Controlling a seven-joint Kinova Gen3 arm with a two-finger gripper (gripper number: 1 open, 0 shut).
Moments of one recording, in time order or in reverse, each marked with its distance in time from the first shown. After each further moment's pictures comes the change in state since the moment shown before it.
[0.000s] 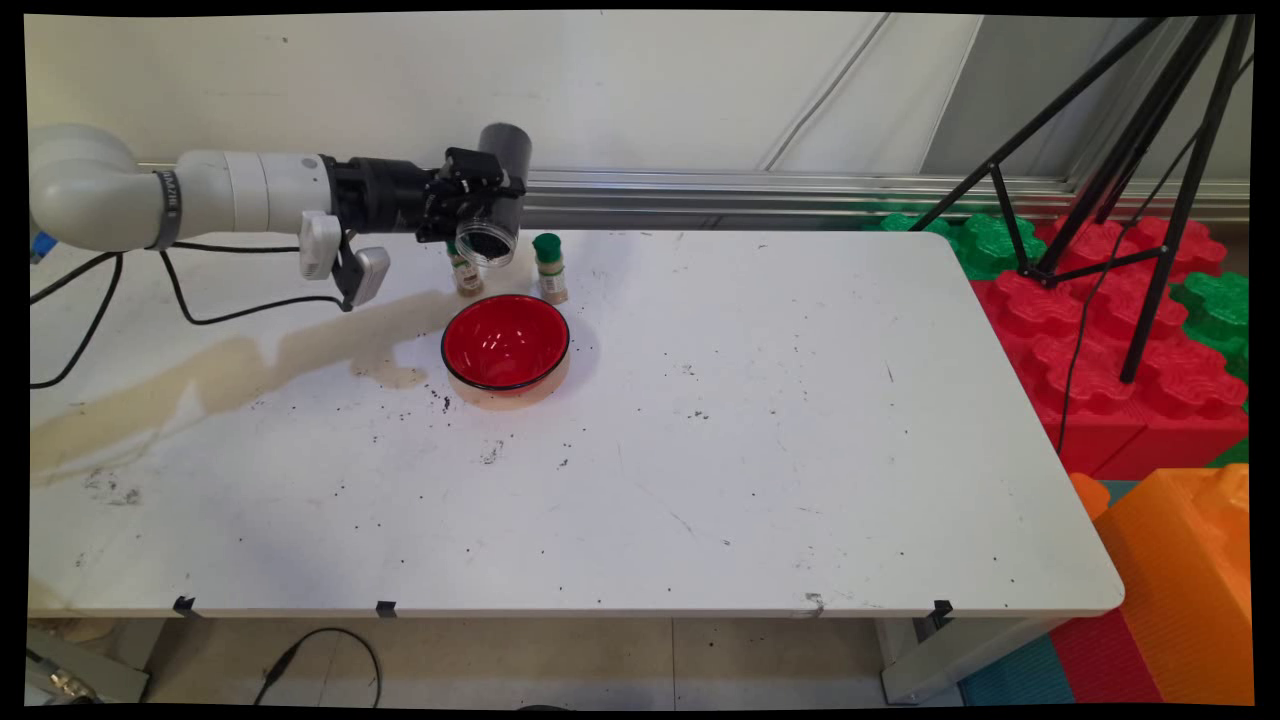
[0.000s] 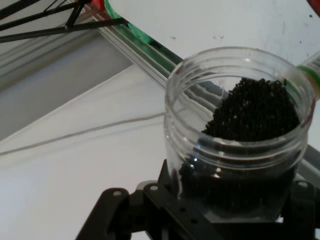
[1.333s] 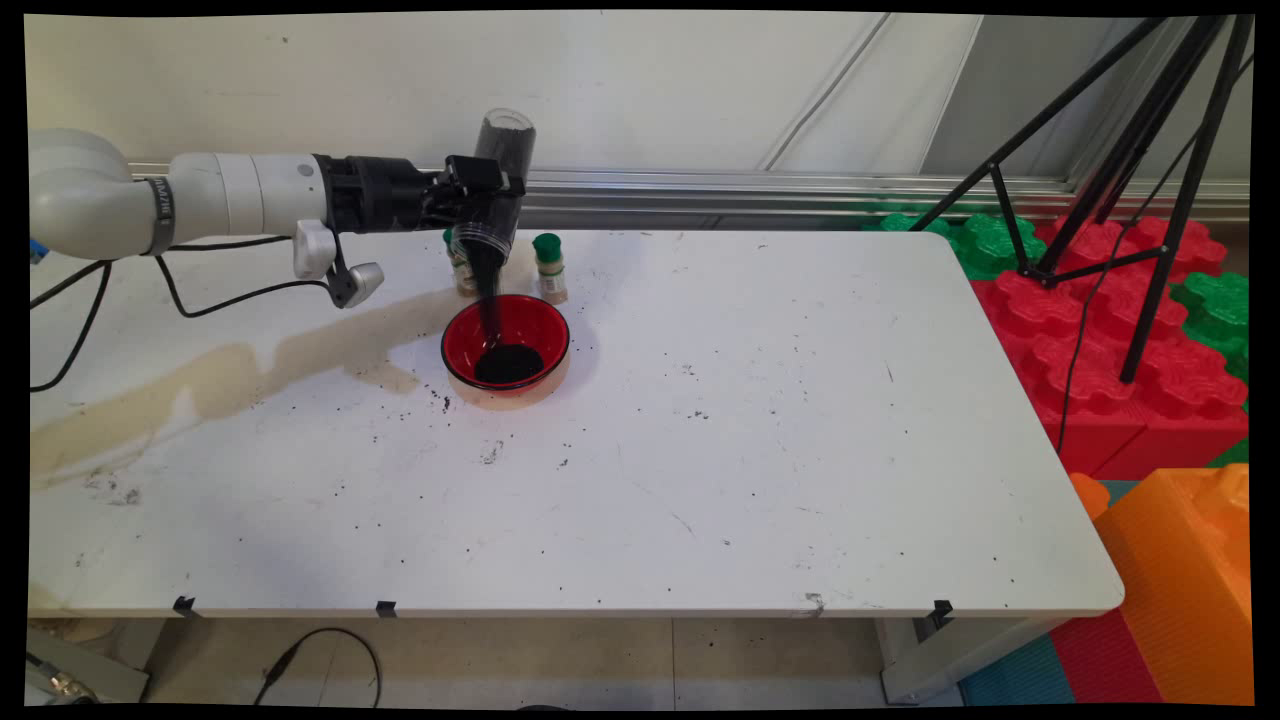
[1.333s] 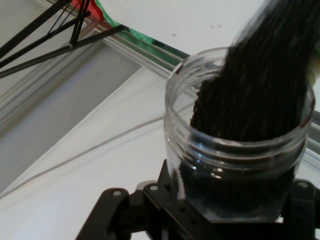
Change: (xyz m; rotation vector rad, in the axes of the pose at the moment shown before) arm 0.005 -0.003 -0.006 0.020 -0.021 0.209
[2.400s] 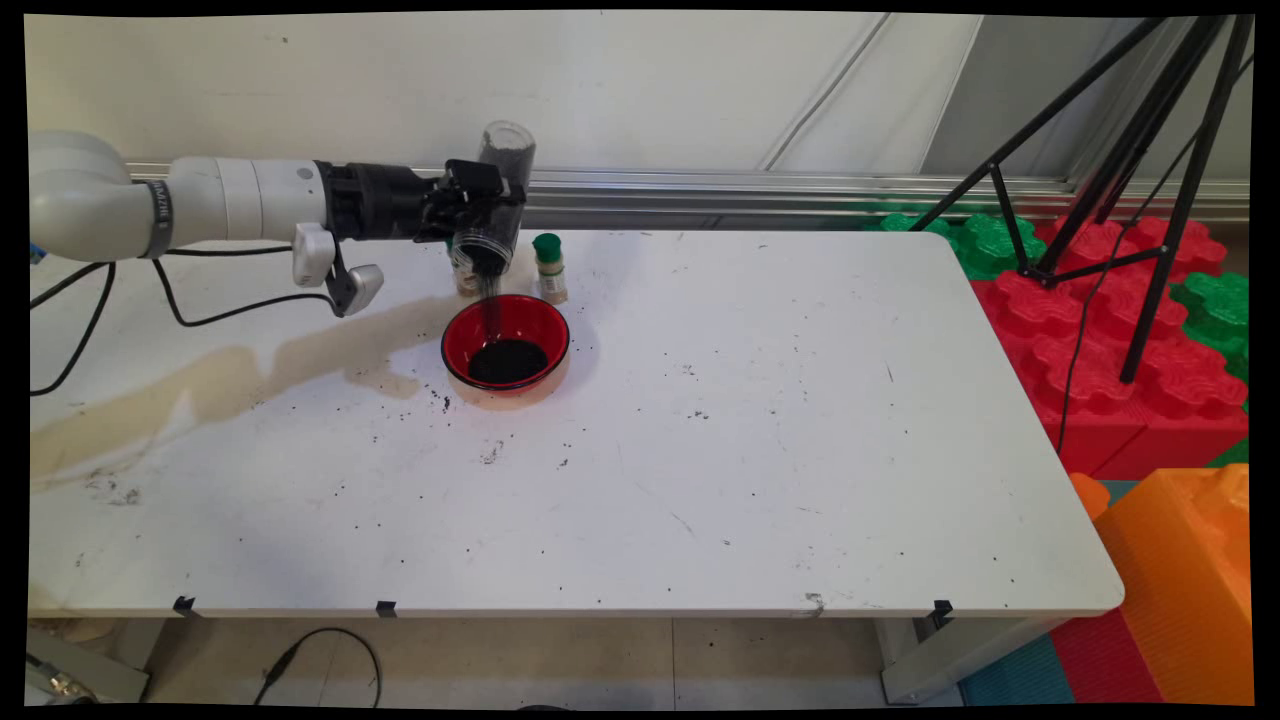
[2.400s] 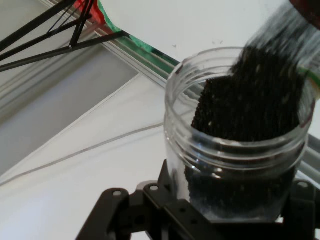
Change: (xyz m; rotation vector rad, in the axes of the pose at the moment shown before) arm 0.005 -0.002 -0.002 -0.010 0.023 -0.085
